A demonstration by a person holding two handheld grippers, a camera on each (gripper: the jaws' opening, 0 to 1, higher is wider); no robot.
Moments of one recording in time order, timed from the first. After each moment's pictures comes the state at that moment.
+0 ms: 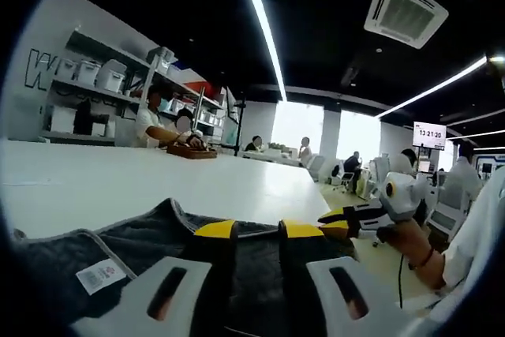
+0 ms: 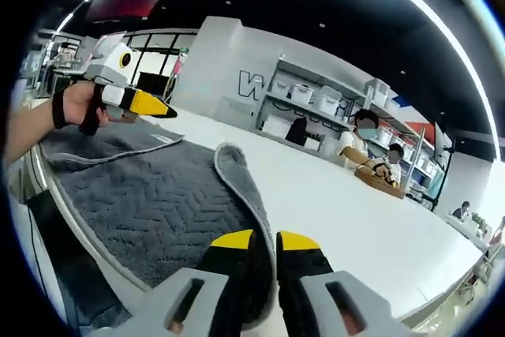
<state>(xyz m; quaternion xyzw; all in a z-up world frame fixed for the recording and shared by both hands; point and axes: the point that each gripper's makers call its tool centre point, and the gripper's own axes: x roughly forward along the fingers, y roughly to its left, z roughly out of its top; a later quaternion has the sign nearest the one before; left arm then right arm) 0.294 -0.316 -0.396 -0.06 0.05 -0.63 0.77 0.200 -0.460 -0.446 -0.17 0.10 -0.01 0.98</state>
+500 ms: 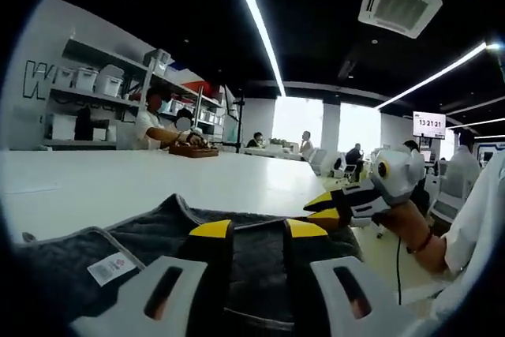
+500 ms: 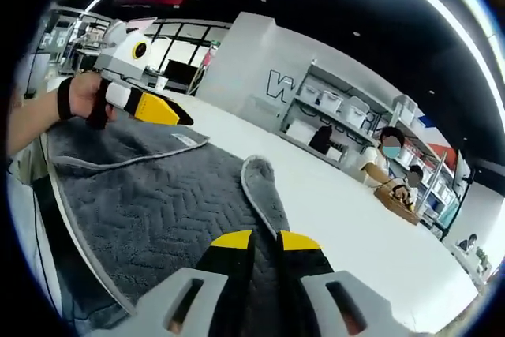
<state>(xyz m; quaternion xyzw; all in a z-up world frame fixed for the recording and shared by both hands) 0.286 -0.298 -0.403 -0.05 0.04 -0.63 0.77 0.233 -0.419 -0.438 -0.23 0.11 0.05 0.96</state>
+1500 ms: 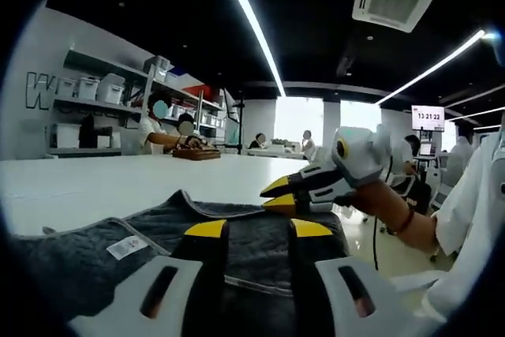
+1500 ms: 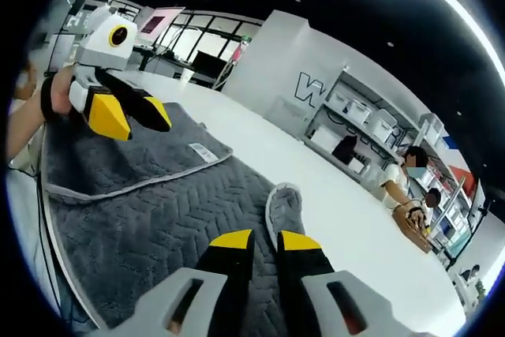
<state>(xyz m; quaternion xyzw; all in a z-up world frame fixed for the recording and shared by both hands) 0.257 -0.260 -0.404 -0.03 0.03 -0.62 0.78 0.276 -0.376 -0.425 -0.27 0.12 0.12 0.95</state>
